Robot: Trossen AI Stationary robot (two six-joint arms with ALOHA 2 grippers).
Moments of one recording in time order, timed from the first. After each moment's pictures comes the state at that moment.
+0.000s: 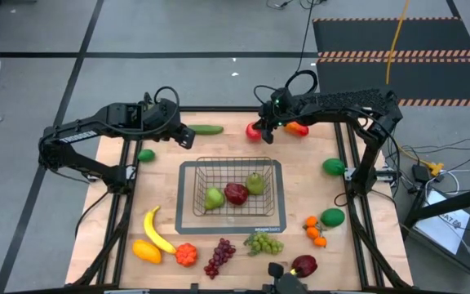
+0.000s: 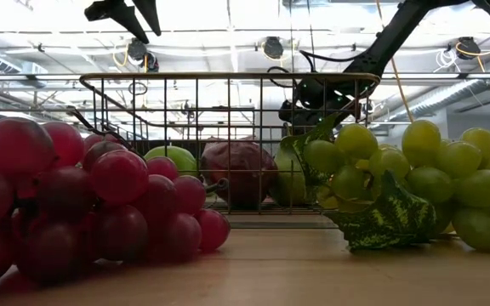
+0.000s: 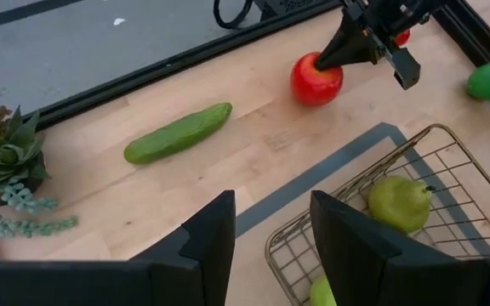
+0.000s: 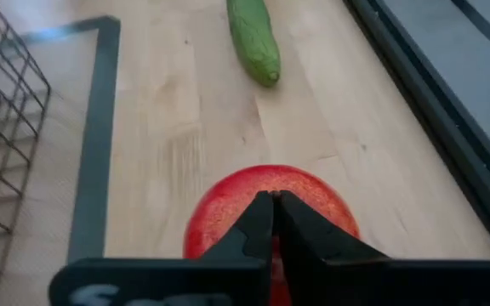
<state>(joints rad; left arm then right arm) 0.17 1.27 1.51 -1.20 -0.36 -0.79 -0.71 1.82 1.02 0.06 -0.49 -0.24</state>
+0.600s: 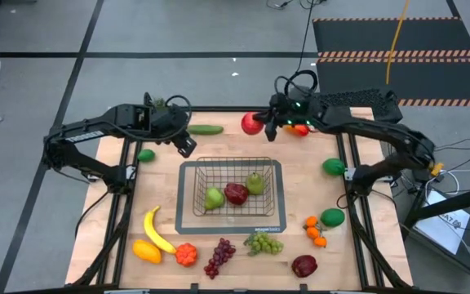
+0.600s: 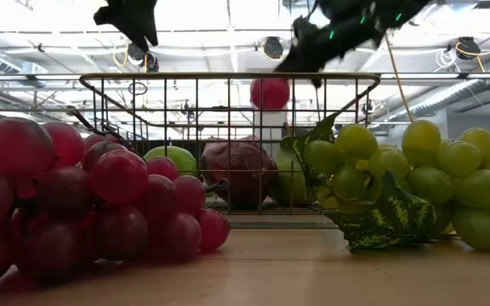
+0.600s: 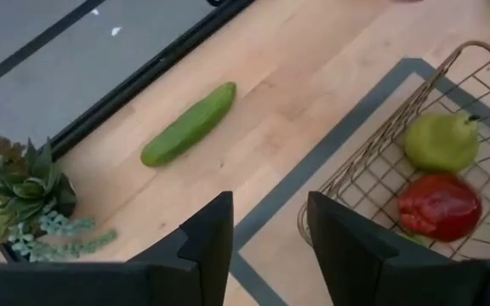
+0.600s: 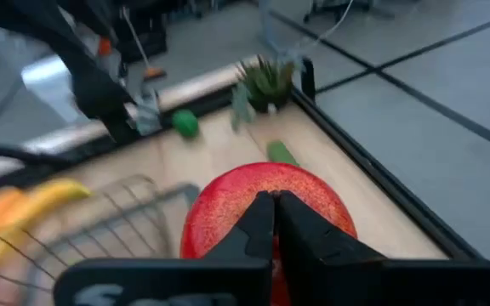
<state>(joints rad) 0.17 1.32 1.51 -1.25 -0.33 -0.56 -0.47 1.35 1.02 -0.04 -0.21 0.18</state>
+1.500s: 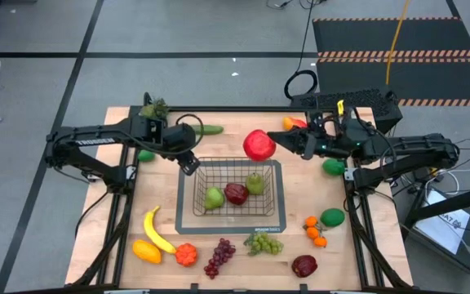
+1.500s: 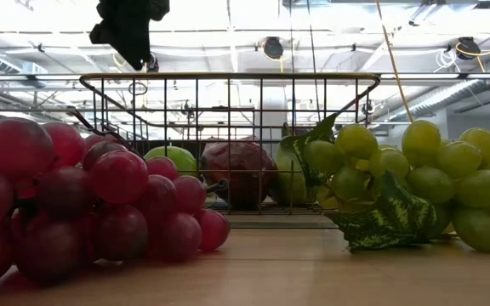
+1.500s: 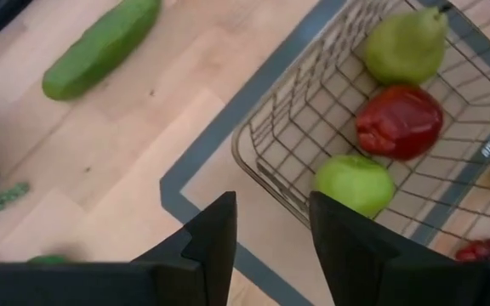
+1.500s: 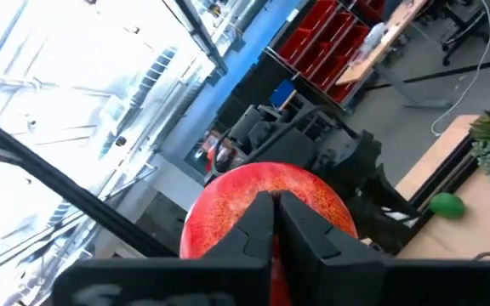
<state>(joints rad) 0.09 1.34 1.38 -1.20 -0.14 -0.64 0.06 1.07 1.05 0.17 0.18 0.91</state>
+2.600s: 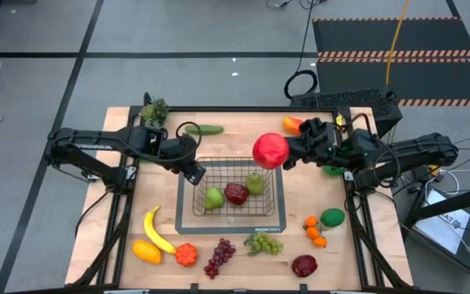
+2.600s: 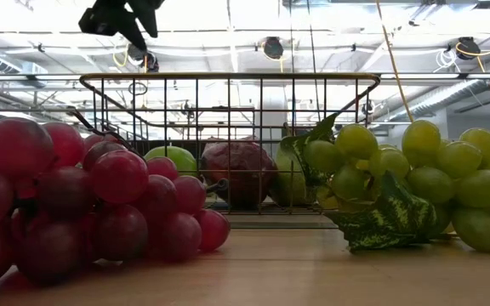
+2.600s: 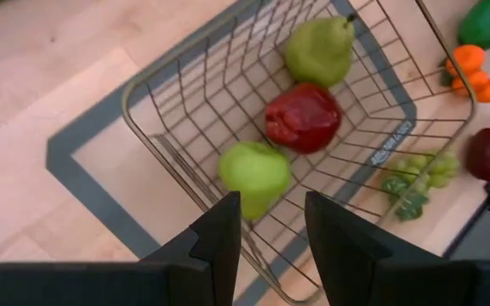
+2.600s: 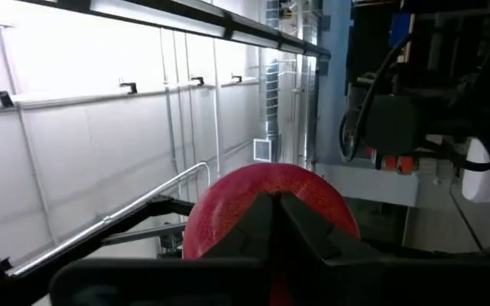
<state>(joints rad) -0.05 1.34 1.38 -1.10 -0.07 -0.97 0.13 1.07 0.87 0.66 0.16 1.55</state>
